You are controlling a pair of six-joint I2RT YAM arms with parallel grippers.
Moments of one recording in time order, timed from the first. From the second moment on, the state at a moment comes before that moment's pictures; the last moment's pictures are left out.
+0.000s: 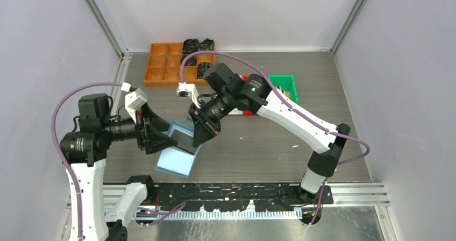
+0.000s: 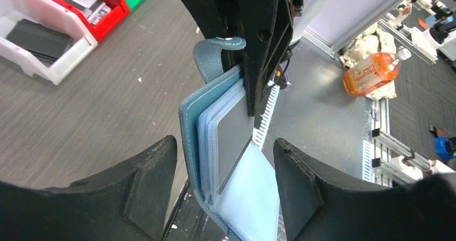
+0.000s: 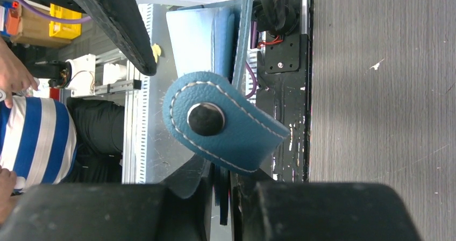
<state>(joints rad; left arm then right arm) 0.03 0.82 1.35 -1.26 1.25 0.29 1.01 1.69 1.93 -1.02 -0.82 0.06</state>
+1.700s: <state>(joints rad) -0.04 0.78 1.21 -0.47 1.16 -0.59 0.89 1.46 0.93 1.16 -0.66 1.36</state>
